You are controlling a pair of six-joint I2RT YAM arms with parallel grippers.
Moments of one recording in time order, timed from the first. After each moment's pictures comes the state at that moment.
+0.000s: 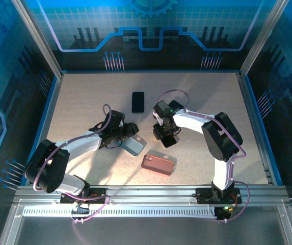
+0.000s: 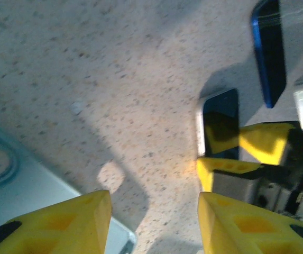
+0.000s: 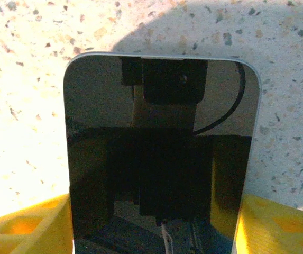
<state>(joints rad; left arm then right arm) -0.46 1.44 0.68 -0.03 0.26 -0.98 0.61 1.91 1.25 -0.65 0.02 0.12</state>
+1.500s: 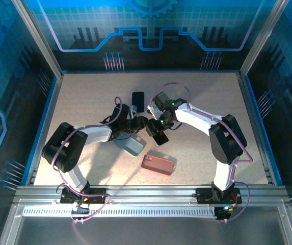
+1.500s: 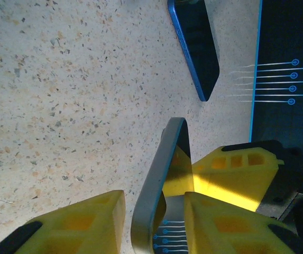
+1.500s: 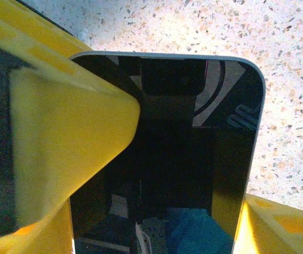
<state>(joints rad) -0.46 1.71 0.80 0.26 0.48 -1.00 0.61 1.86 1.38 -0.77 -0.26 0.08</state>
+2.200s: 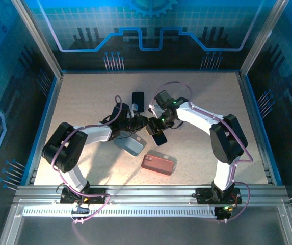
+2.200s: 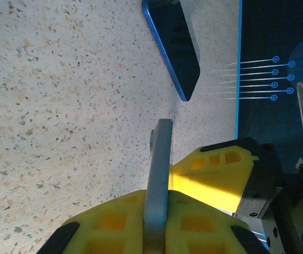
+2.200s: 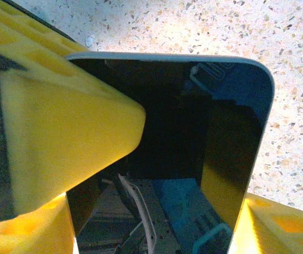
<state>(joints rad) -0.46 1.70 0.81 0.31 0.51 -1.01 0.59 1.86 1.38 -0.77 -0.31 0.10</state>
